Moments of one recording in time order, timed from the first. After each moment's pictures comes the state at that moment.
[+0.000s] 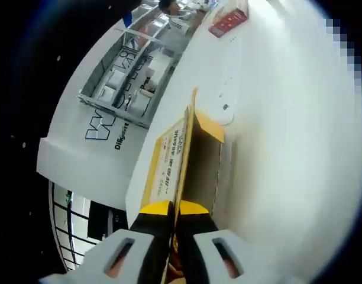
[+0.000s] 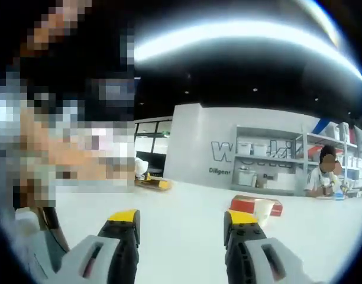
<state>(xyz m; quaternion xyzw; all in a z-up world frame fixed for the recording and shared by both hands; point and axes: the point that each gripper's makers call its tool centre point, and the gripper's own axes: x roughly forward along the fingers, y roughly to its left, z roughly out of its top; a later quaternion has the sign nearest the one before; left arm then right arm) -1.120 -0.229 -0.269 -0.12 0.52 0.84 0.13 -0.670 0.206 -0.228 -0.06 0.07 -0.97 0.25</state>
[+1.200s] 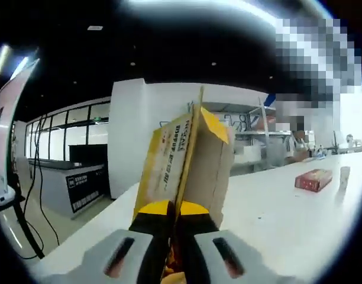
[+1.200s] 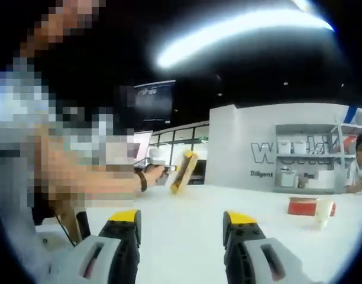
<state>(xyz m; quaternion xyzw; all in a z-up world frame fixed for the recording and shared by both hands) -1.032 -0.329 -0.191 0.05 0.02 1.00 0.01 -0.656 0.068 -0.236 -0.08 0.03 -0.91 0.40</state>
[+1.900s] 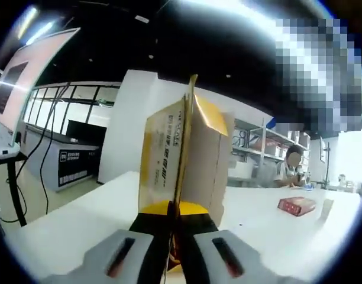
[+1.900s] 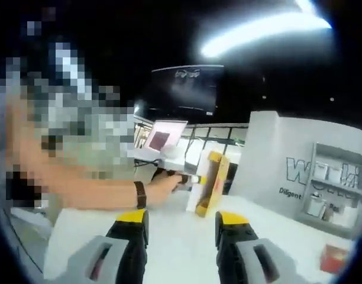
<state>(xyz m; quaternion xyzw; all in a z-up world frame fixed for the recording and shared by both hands) -1.006 -0.334 -0.204 0.04 -0.09 0.99 0.03 -0.767 -0.116 -0.202 -0.09 0.15 -0.86 0.48</state>
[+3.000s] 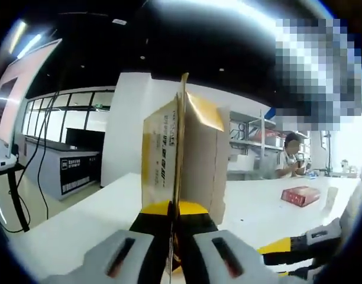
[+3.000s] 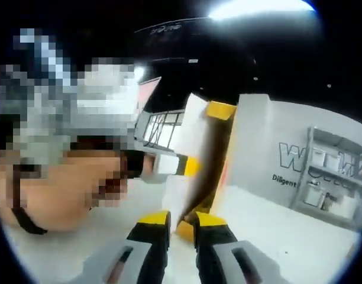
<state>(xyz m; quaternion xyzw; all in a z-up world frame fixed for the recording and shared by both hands) -1.011 -0.317 -0.206 0.04 -0.06 1.00 0.03 -0.948 -0.256 -0.251 -0.05 0.14 -0.89 0.43</state>
